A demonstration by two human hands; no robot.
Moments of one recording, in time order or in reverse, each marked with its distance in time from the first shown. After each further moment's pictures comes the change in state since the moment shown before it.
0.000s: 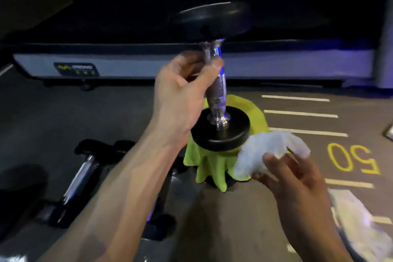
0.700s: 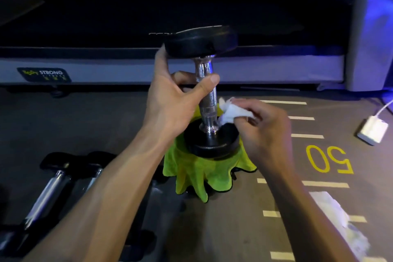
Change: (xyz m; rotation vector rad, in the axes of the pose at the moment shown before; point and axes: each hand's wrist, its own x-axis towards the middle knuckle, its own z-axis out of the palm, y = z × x) left_hand 0.020 -0.025 0.023 0.279 -0.051 -0.002; right_hand 0.101 -0.022 0.018 -0.641 -0.007 -0.446
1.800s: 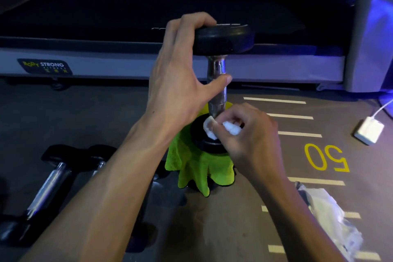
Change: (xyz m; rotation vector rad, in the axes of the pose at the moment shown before) left_hand 0.002 0.021 -0.017 0.495 -0.007 0.469; right_hand -0.025 -0.027 0.013 -0.234 -0.123 -0.101
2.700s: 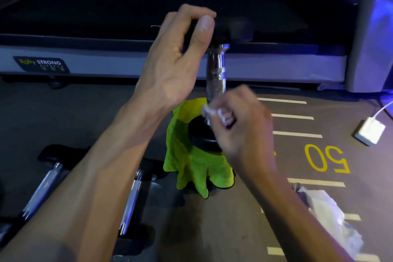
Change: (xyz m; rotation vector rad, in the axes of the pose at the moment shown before) left_hand 0.025 -0.013 -0.001 -0.174 -0.025 -0.053; right_hand 0.018 0.001 0.014 -0.011 0.111 -0.207
